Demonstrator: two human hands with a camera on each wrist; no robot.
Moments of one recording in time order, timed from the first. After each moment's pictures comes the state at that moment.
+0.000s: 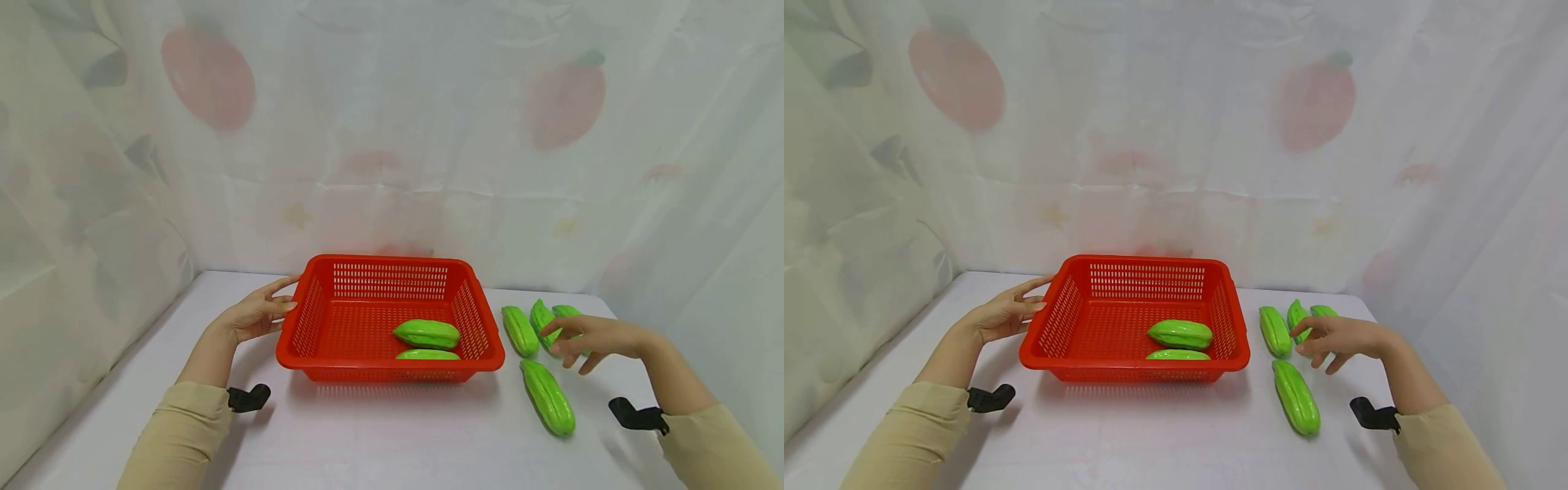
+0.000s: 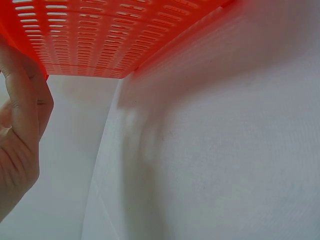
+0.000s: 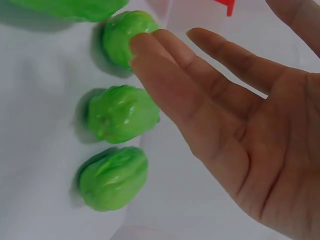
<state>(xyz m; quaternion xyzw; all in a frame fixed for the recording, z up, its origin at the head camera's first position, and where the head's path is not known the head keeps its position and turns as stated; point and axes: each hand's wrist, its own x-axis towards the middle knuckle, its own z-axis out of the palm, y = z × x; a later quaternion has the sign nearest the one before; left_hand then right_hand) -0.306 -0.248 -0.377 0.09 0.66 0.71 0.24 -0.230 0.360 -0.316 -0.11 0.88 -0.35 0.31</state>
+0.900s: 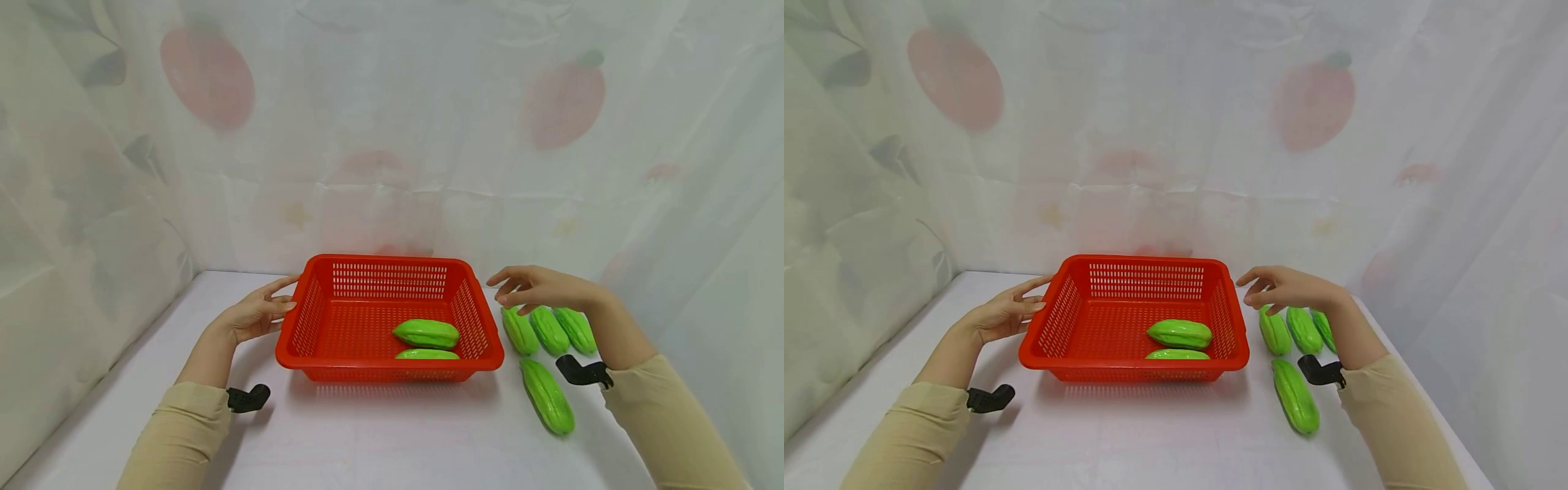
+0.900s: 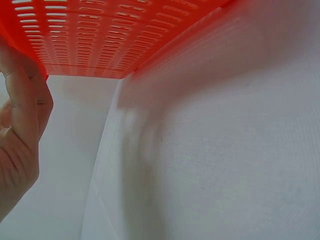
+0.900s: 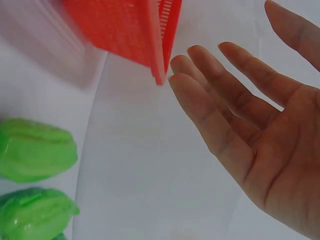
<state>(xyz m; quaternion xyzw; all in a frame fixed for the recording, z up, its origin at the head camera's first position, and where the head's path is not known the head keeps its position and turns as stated) -0.307 -0.250 -0.379 0.10 0.65 0.71 0.24 -0.270 0.282 -0.270 -0.21 0.90 -0.32 0.22</state>
